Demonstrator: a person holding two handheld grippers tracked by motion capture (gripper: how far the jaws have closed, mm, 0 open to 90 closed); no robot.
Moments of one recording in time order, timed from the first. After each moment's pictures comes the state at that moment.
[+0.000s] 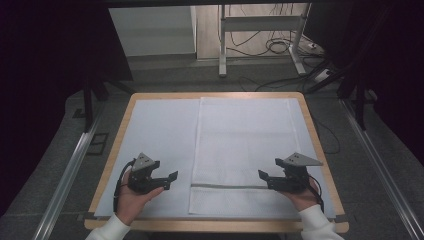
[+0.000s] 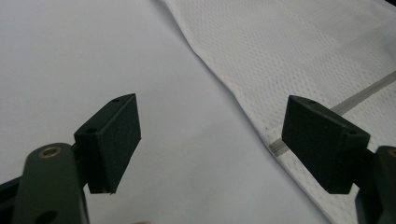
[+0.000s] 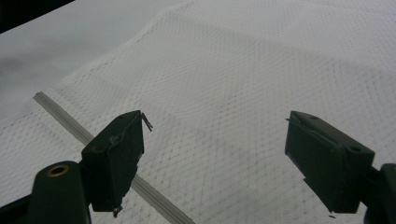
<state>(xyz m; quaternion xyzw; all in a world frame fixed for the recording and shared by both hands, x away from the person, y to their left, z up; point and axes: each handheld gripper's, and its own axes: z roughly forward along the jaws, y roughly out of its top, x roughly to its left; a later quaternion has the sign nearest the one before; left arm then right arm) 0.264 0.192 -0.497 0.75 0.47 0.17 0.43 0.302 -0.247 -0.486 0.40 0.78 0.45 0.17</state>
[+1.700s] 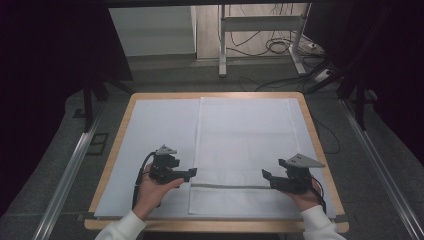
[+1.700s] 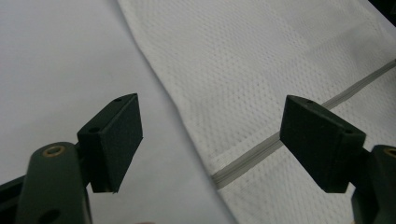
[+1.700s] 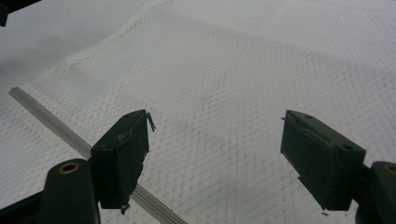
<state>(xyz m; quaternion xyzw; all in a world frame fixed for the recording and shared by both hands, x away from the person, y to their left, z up) 0.297 0.138 -0.485 0.76 0.50 0.07 0.40 0.301 -0.254 -0.490 0.41 0.78 0.43 0.20</state>
